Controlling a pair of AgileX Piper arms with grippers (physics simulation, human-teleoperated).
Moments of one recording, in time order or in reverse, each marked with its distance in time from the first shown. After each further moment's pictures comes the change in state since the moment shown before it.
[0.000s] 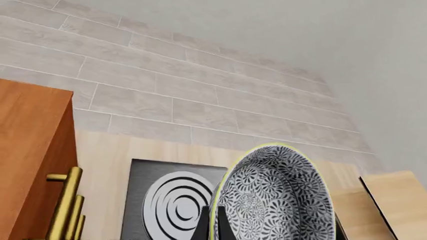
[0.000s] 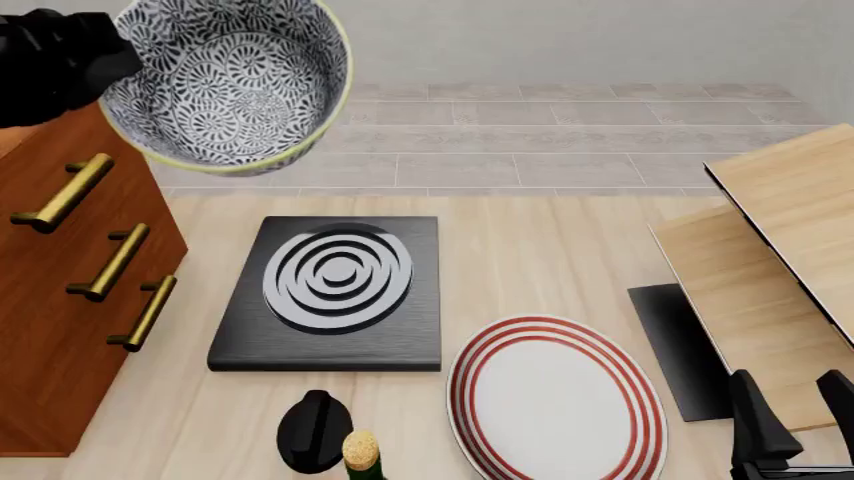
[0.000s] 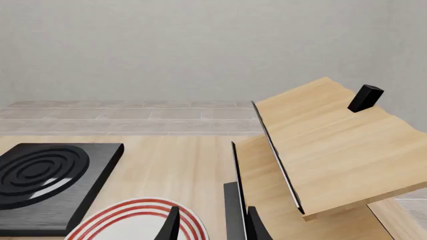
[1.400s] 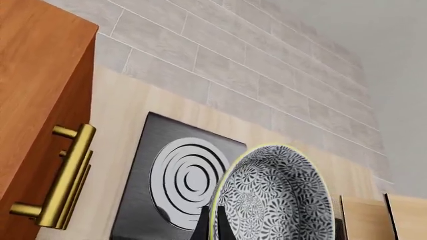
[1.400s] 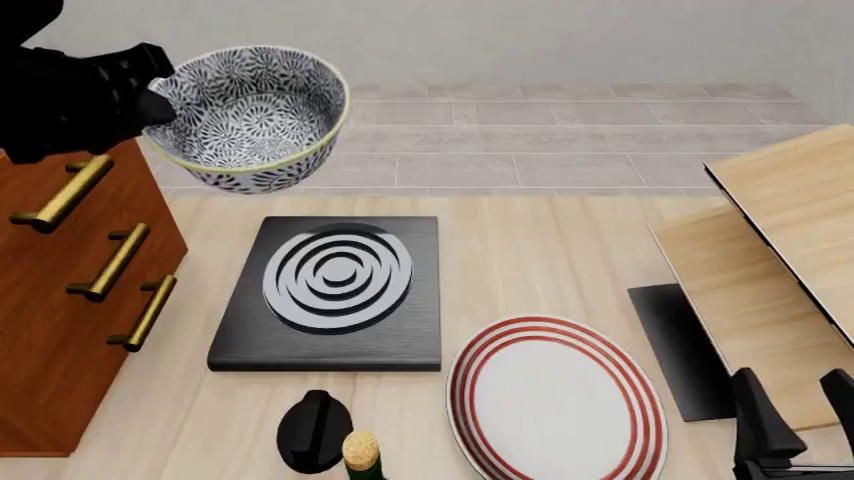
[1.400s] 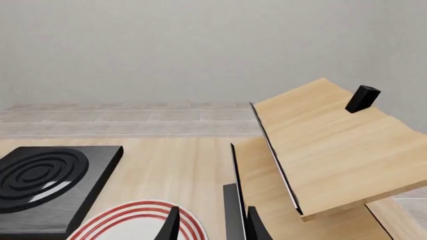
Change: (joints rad) left arm 0.063 0.175 -0.061 0.142 -0.179; right arm -0.007 0.001 -0.005 -0.002 0.008
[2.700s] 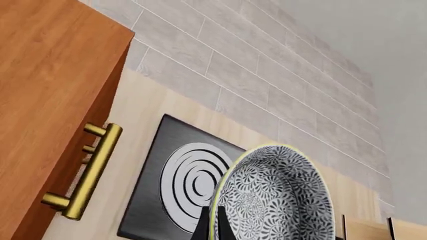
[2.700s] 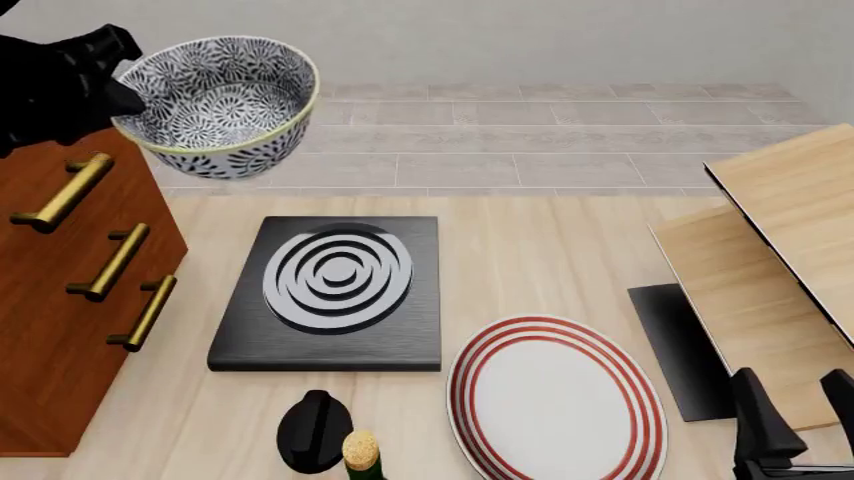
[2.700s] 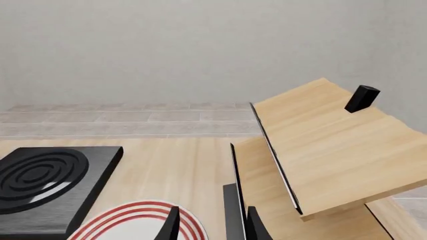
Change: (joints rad) left arm 0.072 0.017 -0.059 0.064 -0.039; right arm -0.001 -0.002 0.001 0.000 0.003
